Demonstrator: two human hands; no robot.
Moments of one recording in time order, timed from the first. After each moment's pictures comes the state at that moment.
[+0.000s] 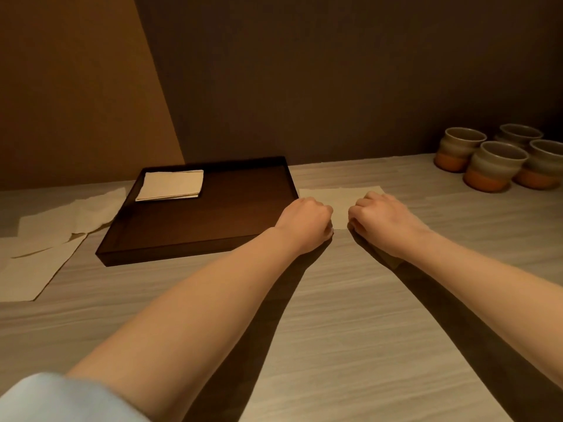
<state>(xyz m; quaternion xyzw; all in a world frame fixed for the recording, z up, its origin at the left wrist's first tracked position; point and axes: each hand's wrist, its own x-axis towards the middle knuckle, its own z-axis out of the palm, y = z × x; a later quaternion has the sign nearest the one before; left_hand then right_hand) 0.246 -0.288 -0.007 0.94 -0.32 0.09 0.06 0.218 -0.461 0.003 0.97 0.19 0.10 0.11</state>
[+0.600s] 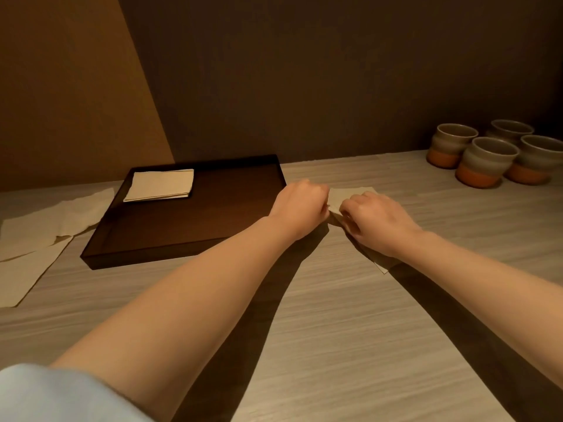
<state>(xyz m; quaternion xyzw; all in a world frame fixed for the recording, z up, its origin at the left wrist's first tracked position) 0.252 -0.297 0.011 0.93 -0.31 0.15 0.11 0.213 -0.462 0.003 0.98 0.17 0.11 0.04</state>
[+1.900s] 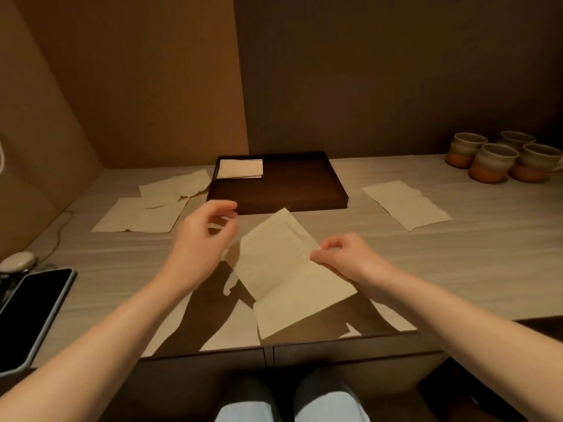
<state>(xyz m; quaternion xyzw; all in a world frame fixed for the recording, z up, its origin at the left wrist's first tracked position) 0.005 -0.048 0.059 0.88 -0.04 0.15 0.45 0.009 -0.289 0.045 0.83 -0.05 -0.16 -0.53</state>
